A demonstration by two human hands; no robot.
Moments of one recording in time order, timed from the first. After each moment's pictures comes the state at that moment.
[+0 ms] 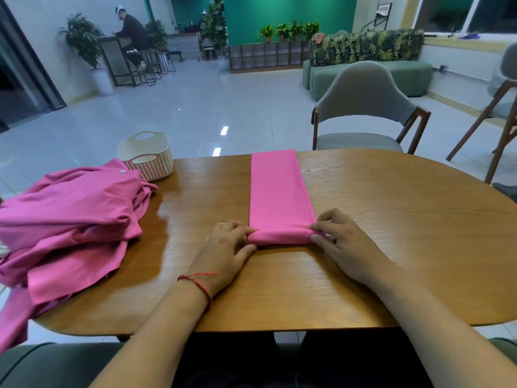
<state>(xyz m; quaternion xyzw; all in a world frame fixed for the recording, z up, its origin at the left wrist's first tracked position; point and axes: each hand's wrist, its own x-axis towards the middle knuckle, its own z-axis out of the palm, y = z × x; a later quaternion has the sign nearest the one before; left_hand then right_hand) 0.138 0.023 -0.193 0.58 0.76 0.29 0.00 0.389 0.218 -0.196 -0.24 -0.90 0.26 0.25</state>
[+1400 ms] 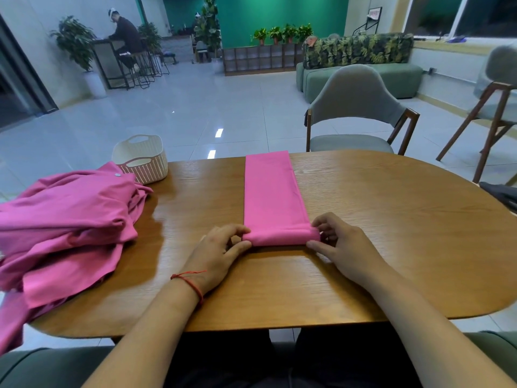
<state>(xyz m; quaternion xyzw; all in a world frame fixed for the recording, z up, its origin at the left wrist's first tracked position) 0.130 0.021 -0.194 0.56 0.75 0.34 0.07 0.405 0.198 -0.181 -0.31 -0.85 0.34 0.27</state>
